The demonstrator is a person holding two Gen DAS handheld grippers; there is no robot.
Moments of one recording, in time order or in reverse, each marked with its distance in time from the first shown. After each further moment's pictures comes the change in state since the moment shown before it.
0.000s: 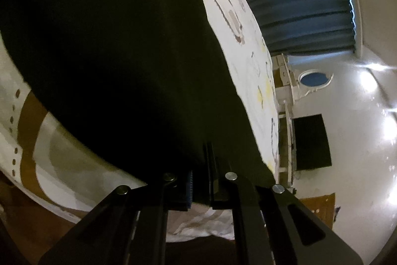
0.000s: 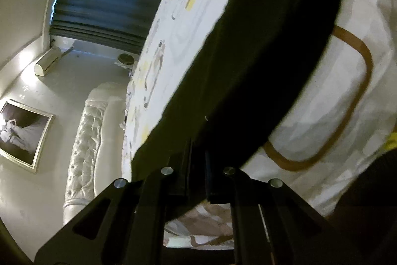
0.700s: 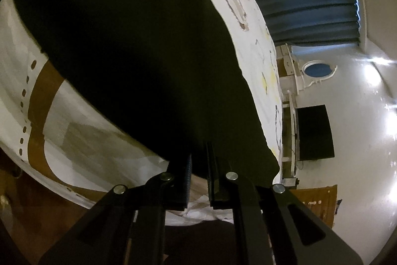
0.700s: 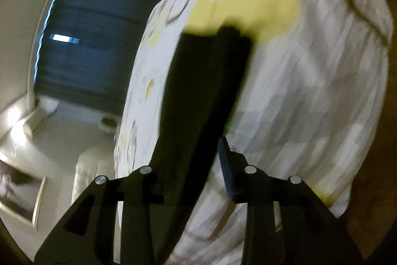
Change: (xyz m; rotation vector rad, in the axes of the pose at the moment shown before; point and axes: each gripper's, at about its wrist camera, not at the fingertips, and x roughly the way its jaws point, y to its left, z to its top) left arm -0.011 0.008 -0.009 0.003 0.057 0.021; right arm -0.110 -0.089 0.092 0.186 -0.354 -0.073
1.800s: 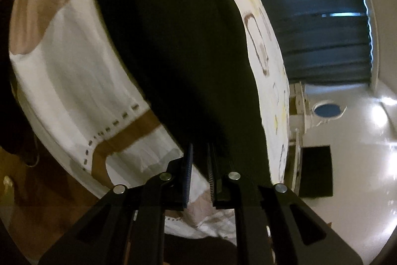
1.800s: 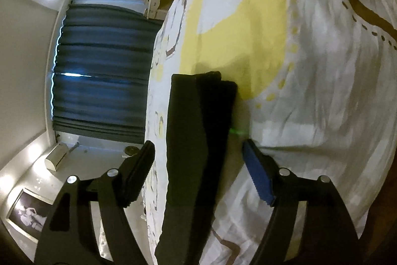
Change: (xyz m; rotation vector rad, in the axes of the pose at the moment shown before) left arm -0.054 0.034 0.013 -0.181 -0.173 0.043; right arm 0.006 -0.030 0.018 0.132 -0.082 0.141
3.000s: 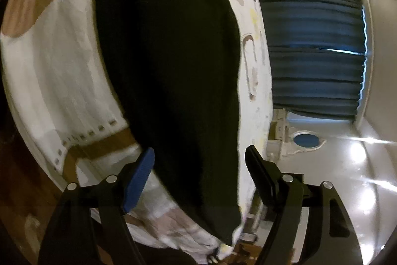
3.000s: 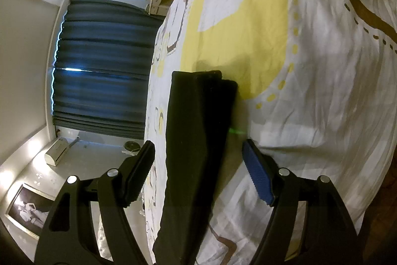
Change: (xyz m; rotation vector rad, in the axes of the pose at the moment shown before) left arm 0.018 -0.017 0.009 -0.191 -0.041 -0.131; right arm 0.000 0.008 -0.004 -0.017 0.016 -0.007
